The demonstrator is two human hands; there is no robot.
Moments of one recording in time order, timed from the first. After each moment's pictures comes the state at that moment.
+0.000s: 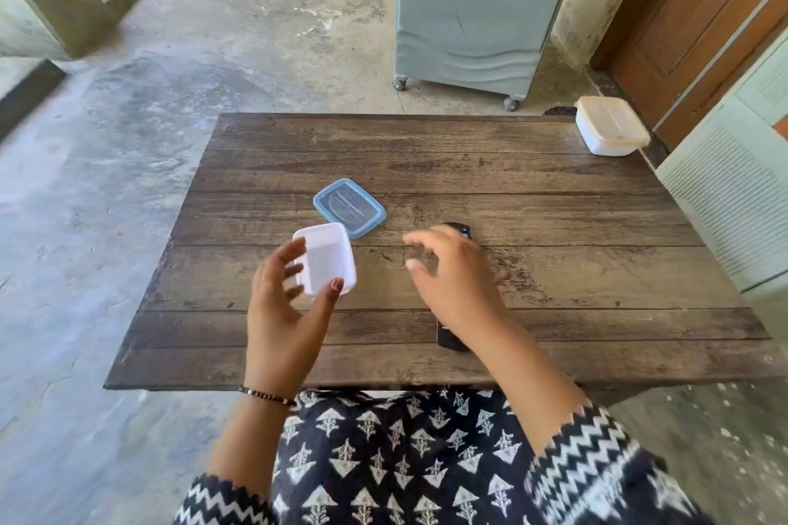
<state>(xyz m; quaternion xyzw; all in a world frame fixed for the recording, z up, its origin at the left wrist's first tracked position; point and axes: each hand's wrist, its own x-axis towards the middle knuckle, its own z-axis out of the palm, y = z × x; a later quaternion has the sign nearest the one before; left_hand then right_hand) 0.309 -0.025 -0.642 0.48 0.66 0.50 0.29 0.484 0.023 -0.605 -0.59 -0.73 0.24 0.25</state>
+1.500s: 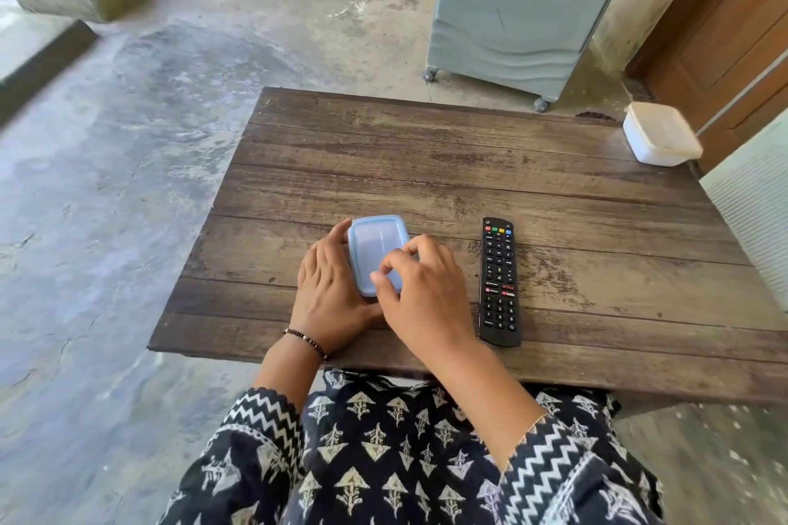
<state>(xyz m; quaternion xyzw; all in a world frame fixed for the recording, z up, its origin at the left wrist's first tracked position) 0.283 -0.004 -0.685 0.64 0.68 0.29 0.20 0.413 0.001 -0.641 -0.58 -0.78 0.12 0.22</state>
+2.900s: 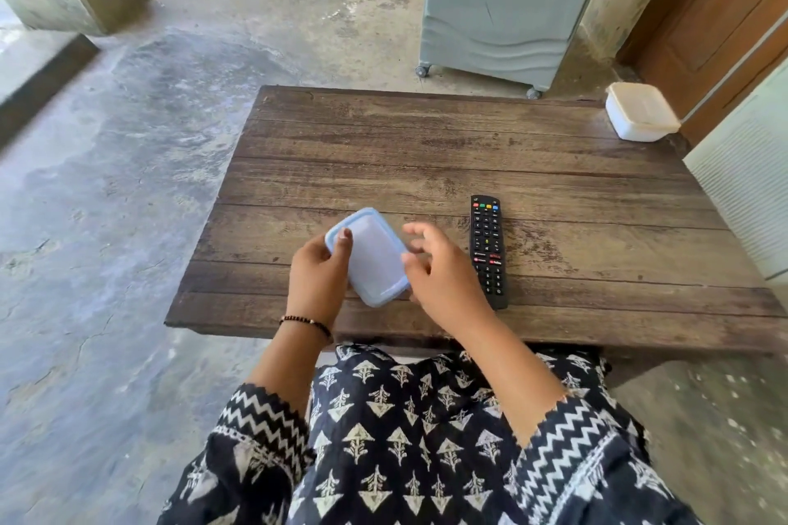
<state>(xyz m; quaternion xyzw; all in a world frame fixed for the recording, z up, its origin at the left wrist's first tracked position) 0.299 -0.029 -0.642 0.33 0.66 0.51 0.45 0.442 -0.016 -0.628 -0.57 -0.68 0.37 0.27</state>
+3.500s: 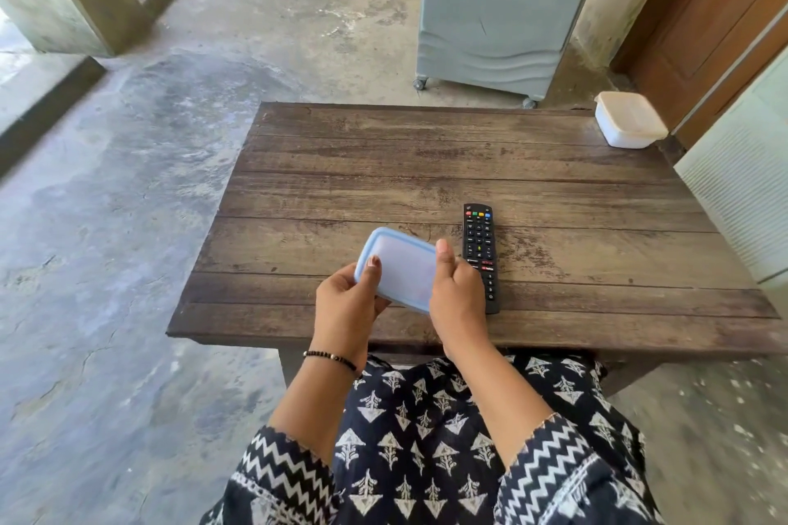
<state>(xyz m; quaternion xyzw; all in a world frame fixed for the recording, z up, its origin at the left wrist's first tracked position) 0.341 -0.052 -0.628 0.24 0.57 0.56 0.55 0.448 -0.026 -0.637 -0.68 -0.51 0.38 0.37</state>
